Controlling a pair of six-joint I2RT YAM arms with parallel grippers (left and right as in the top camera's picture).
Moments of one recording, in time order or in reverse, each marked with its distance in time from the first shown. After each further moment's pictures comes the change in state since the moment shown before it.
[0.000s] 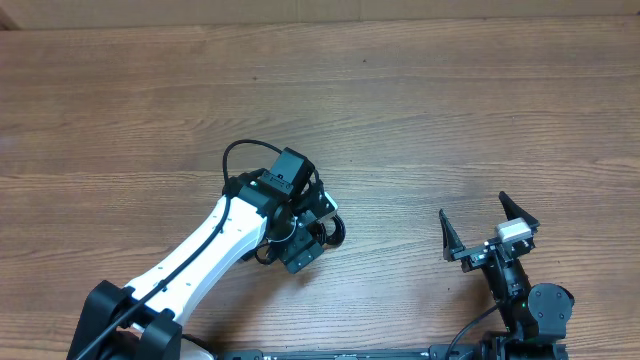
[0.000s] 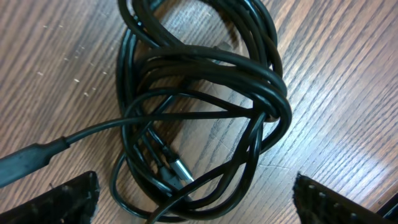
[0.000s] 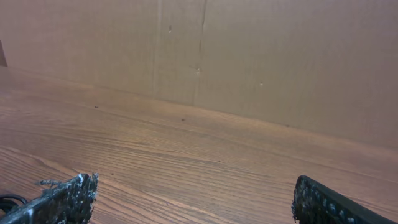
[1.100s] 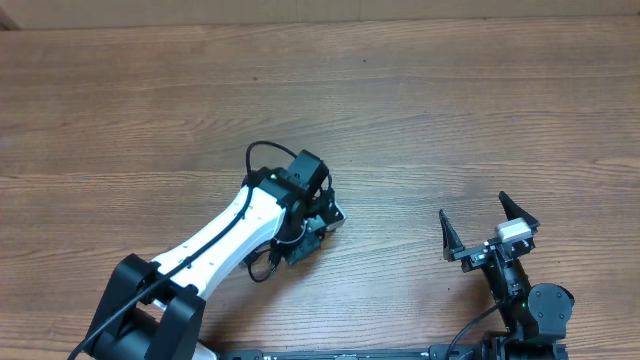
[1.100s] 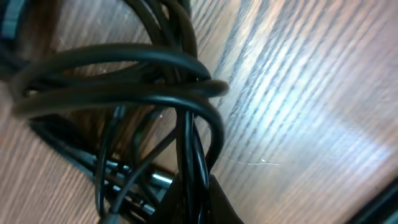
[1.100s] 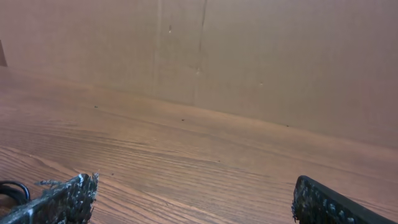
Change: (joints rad) left arm -0.044 0.101 0.058 -0.068 0.009 0.027; right arm 0.000 0.000 0.000 0.000 0.000 0.000
